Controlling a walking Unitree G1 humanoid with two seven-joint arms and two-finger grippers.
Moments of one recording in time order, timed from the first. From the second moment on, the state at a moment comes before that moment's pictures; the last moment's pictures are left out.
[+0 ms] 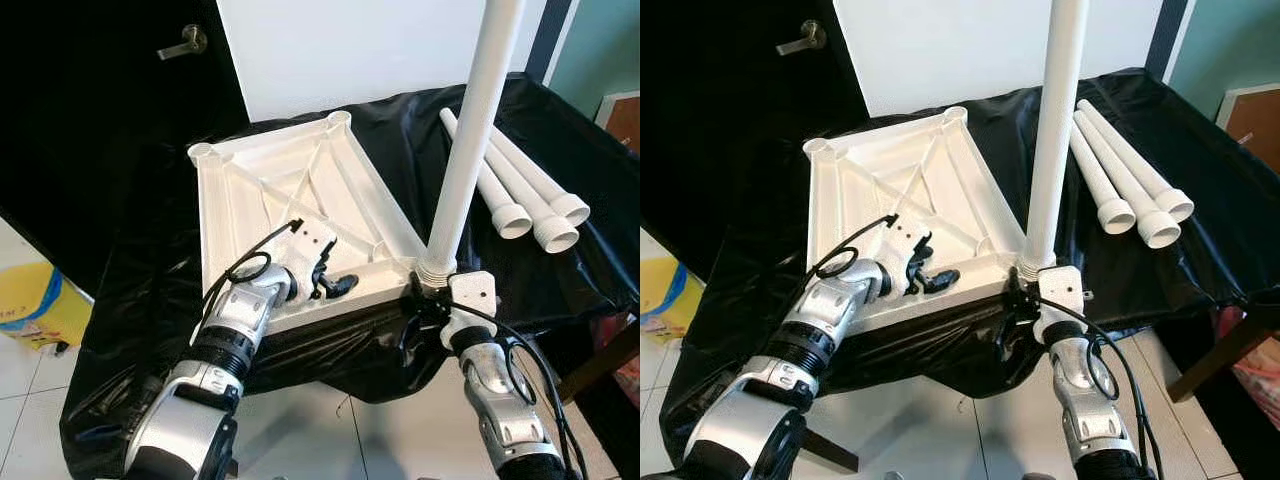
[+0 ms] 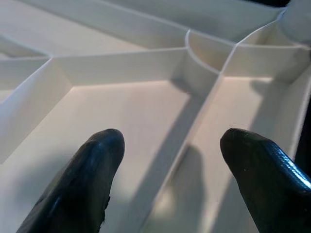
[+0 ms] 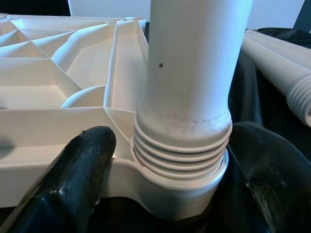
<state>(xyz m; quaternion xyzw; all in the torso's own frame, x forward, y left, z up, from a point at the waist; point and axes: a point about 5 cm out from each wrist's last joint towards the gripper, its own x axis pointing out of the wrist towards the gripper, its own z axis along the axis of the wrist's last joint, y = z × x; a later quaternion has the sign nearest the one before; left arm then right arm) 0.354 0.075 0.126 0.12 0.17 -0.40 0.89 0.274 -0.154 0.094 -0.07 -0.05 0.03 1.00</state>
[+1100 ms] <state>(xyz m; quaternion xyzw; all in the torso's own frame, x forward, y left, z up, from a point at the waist) 0.365 0.093 0.113 0.14 0.23 -0.37 0.89 0.273 -0.155 0.098 -0.06 -0.05 0.02 1.00</state>
